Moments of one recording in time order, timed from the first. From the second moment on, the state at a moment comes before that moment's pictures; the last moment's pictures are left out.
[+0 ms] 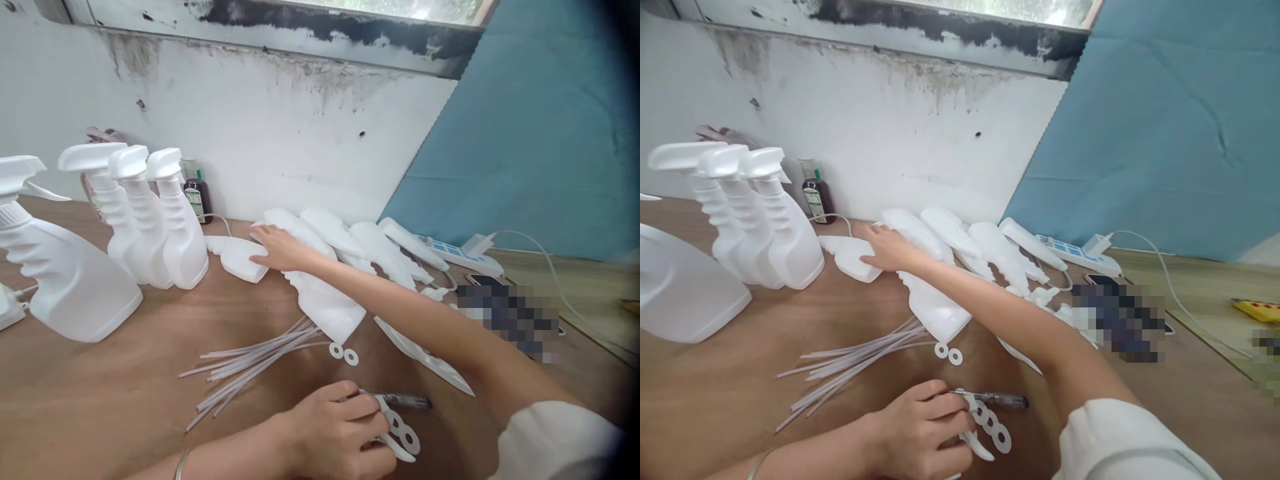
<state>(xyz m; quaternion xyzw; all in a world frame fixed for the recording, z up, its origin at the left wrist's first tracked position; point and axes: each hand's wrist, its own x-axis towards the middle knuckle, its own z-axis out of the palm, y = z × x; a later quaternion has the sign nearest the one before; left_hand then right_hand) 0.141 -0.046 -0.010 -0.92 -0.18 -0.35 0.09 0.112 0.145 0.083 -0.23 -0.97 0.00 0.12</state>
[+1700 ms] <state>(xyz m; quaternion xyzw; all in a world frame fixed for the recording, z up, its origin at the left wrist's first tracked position) 0.140 -0.053 -0.008 -0.71 -0.44 -0.38 -0.41 0.324 -0.029 0.032 -0.28 -0.85 0.10 0.44</state>
